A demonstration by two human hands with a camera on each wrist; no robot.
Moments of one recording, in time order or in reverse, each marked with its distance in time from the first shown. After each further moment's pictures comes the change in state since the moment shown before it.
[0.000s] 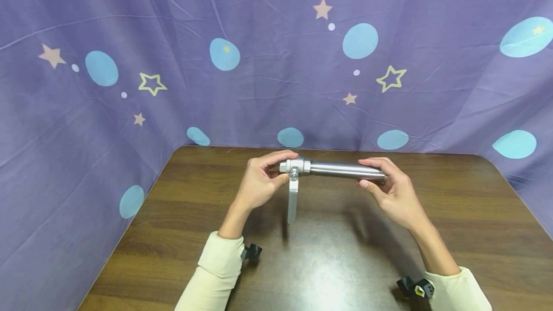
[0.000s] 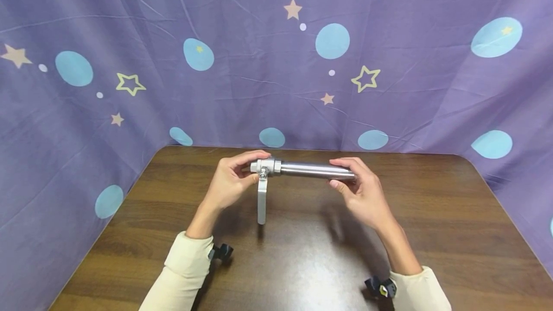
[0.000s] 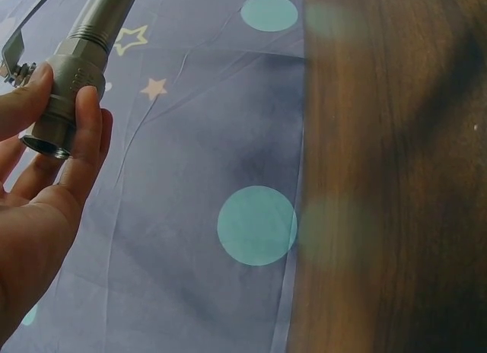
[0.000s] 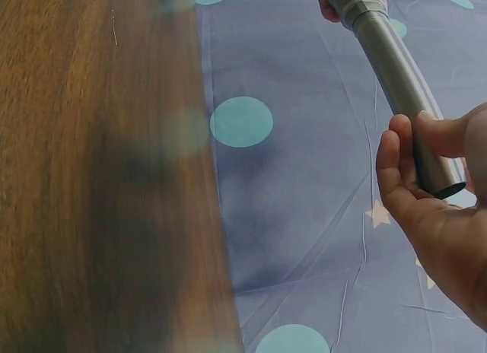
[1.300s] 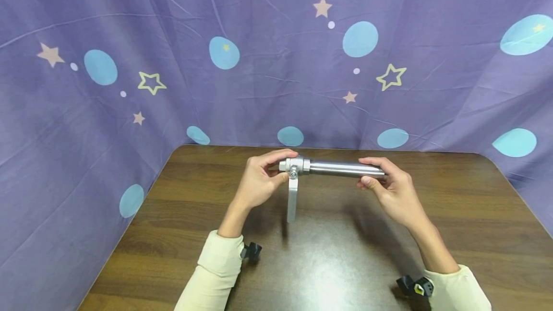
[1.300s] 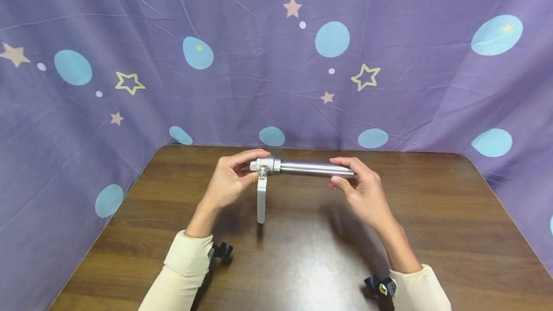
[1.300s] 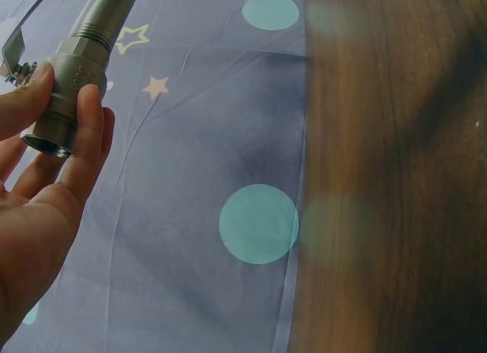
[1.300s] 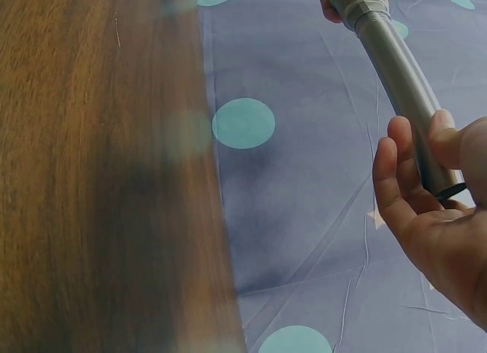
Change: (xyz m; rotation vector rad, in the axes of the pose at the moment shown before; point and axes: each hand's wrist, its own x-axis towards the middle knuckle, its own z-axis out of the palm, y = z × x) left_hand 0.001 -0.001 -0.002 0.028 -0.009 0.024; right_hand 0.000 0.000 -0.001 -0.033 0.006 0.041
